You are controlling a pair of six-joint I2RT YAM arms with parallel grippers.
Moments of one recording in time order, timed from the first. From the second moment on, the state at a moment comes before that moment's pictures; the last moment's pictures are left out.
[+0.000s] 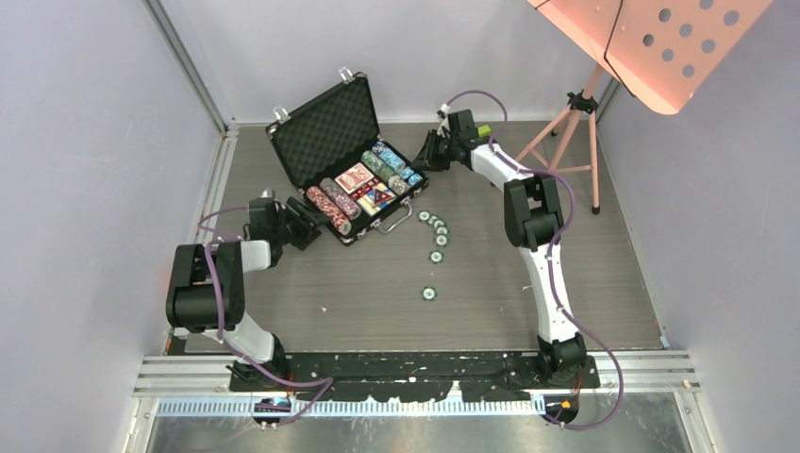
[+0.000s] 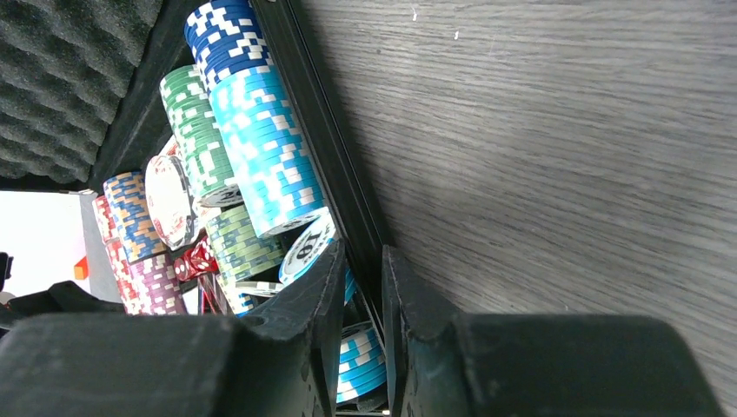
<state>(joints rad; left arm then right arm) 0.05 1.60 0.59 0.37 0.39 -0.92 0.32 2.50 2.07 -0.30 -0.46 0.52</state>
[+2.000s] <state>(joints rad) 0.05 1.48 0.47 0.26 0.47 -0.82 0.39 2.18 1.62 -0.26 -0.26 0.51</state>
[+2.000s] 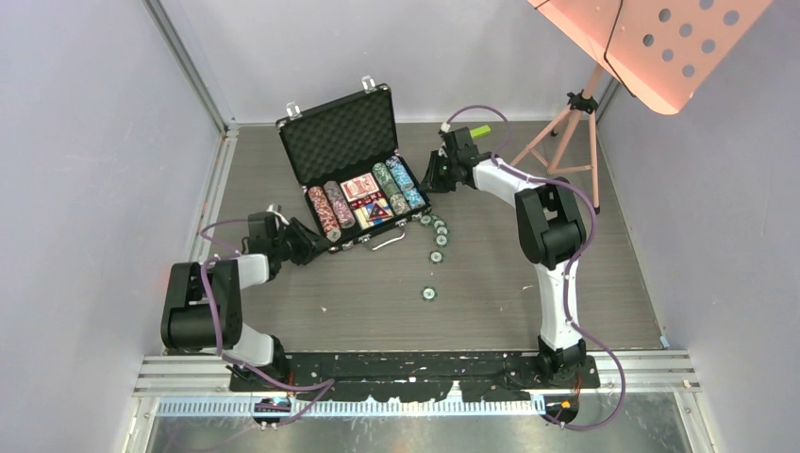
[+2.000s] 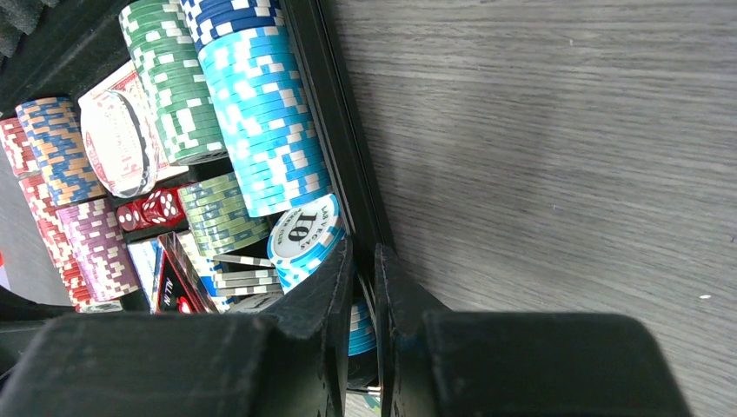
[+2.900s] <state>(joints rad) -0.01 1.45 0.45 0.28 0.40 -0.81 0.40 2.08 1.49 -0.26 -0.19 0.54</state>
